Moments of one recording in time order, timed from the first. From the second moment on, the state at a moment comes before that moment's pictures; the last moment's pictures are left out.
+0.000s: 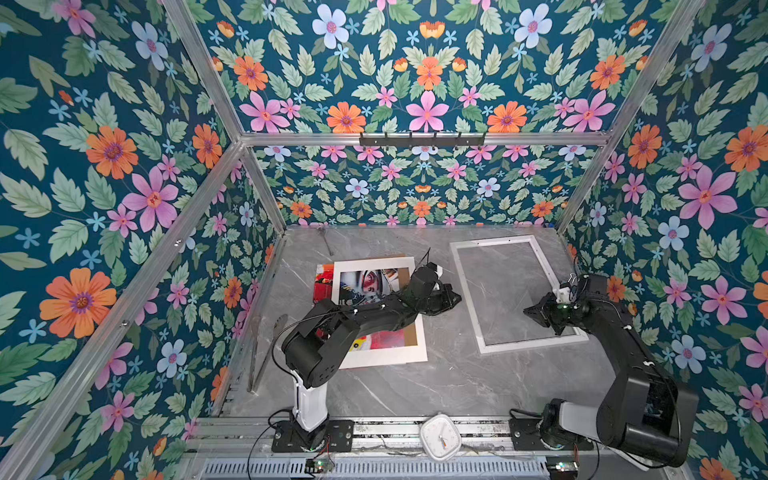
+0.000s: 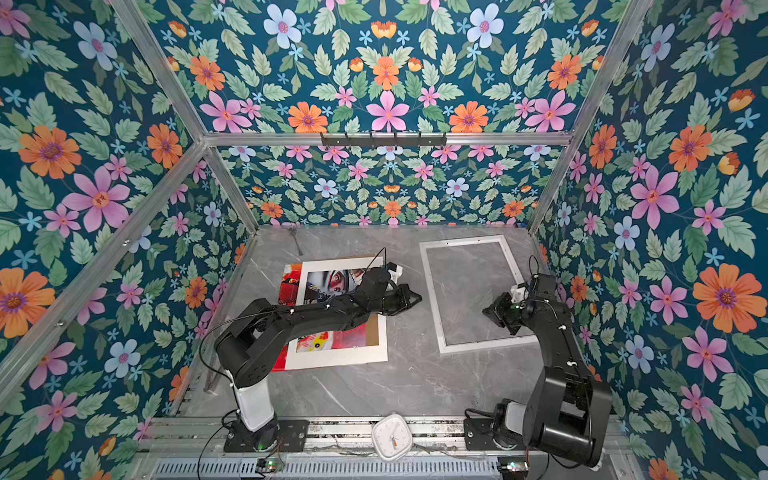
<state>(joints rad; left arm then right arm) -0.82 1.87 1.11 0.28 0.32 -1.05 -0.32 1.28 0.83 -0.68 -0.67 0.55</state>
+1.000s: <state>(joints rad) -0.95 1.99 1.26 0.35 0.24 -1.12 -0.41 1.09 0.87 -0.70 -0.53 0.56</state>
